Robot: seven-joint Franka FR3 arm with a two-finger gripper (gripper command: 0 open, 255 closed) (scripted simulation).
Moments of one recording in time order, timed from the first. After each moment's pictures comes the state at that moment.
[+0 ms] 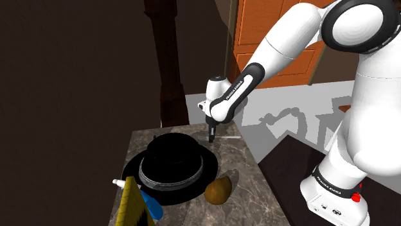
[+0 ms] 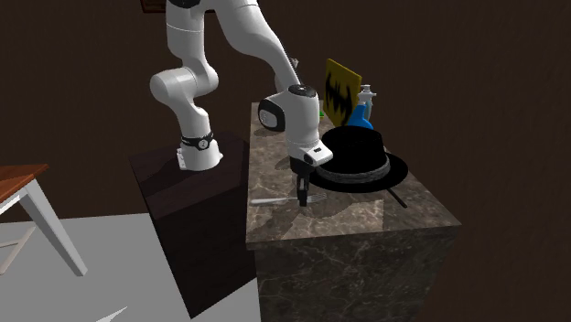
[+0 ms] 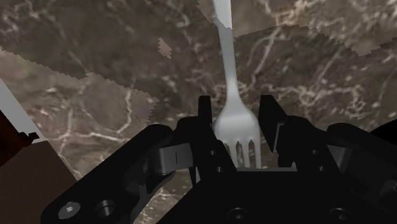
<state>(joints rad) 0.32 0.28 -0.03 -2.38 0.10 2.69 -0.59</state>
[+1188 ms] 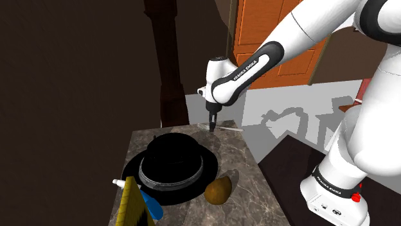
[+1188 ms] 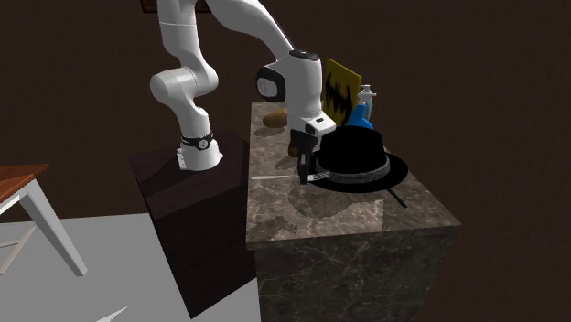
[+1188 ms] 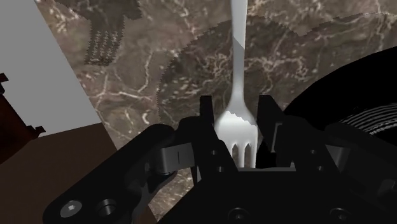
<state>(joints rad) 0.33 0.10 -0.05 -2.37 0.07 2.49 -0.56</state>
